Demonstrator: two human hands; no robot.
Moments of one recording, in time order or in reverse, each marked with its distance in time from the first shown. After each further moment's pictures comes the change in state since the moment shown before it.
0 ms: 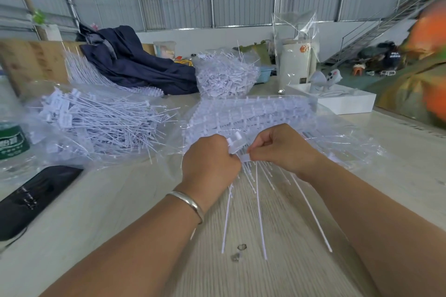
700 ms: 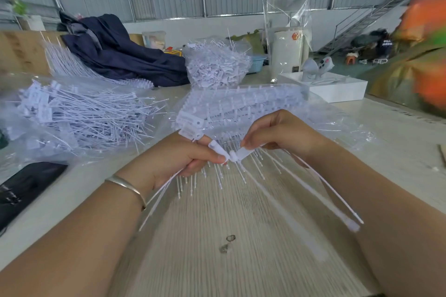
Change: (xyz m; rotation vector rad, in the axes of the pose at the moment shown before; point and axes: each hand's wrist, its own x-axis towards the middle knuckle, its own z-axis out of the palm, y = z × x) left_hand 0.003 -0.030 -0.039 -0.860 -0.684 -0.072; right_hand -0.009 -0.004 -0.023 0.245 -0.176 -0.020
